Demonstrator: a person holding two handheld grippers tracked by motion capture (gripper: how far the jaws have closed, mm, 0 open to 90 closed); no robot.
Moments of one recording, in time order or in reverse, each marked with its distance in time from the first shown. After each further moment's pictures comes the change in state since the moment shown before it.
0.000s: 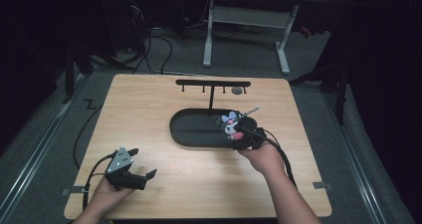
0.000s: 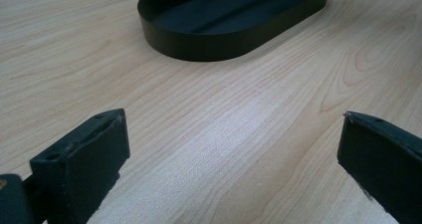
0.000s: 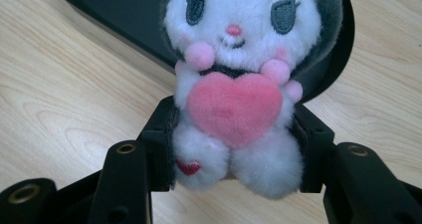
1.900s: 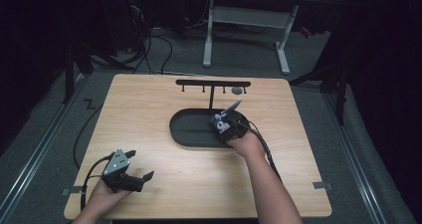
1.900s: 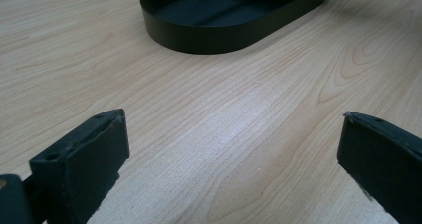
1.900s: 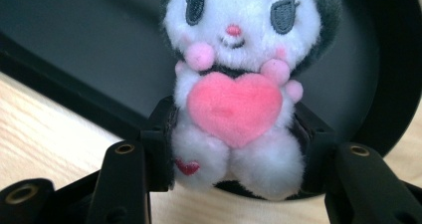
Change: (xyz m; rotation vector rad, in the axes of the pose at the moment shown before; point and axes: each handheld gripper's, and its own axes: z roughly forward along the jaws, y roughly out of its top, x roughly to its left) left arm 0.001 -0.005 -0.008 0.013 -0.001 -0.008; right arm -0.008 0.038 0.078 0.132 -0.009 0.052
